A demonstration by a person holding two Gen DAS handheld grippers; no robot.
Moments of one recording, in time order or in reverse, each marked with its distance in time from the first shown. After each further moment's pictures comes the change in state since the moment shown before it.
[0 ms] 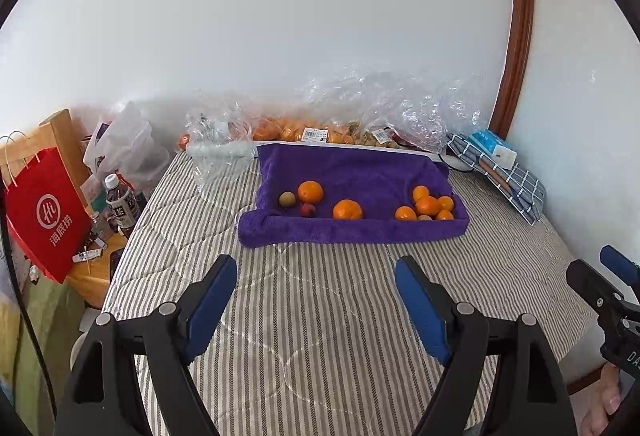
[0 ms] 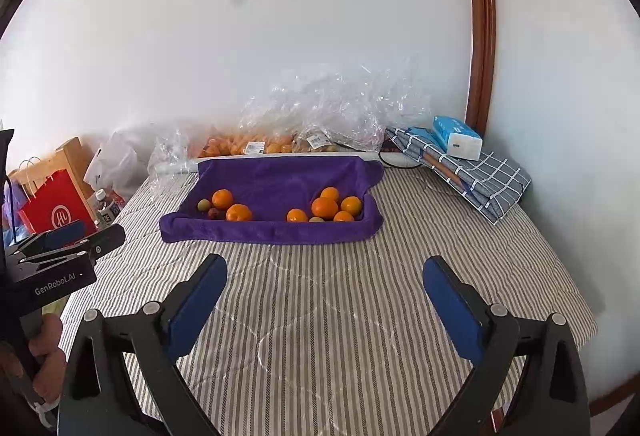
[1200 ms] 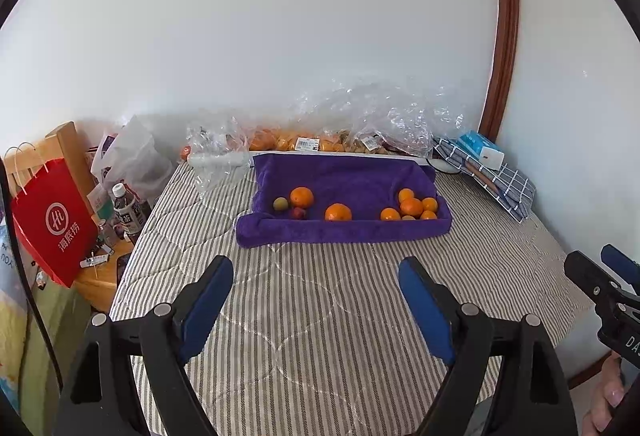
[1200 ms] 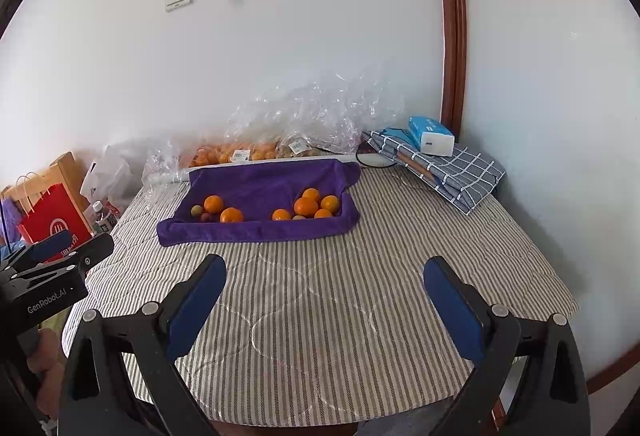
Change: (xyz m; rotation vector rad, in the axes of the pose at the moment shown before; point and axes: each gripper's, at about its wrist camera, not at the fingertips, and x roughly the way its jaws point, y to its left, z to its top) left arm -0.031 -0.019 -0.006 0.029 -0.025 0.010; right arm -0.033 -0.019 -0.004 0.054 -0.016 -0.041
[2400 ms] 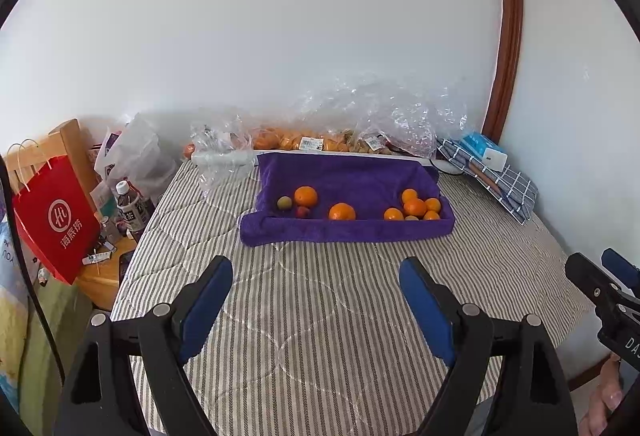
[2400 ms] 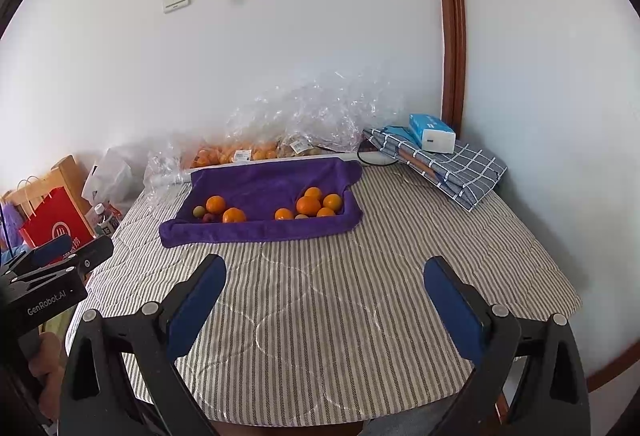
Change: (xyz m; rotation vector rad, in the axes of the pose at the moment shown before) left arm 0.001 0.003 0.001 -0.002 0.002 0.009; right arm 0.000 0.000 0.000 0.013 0.000 0.001
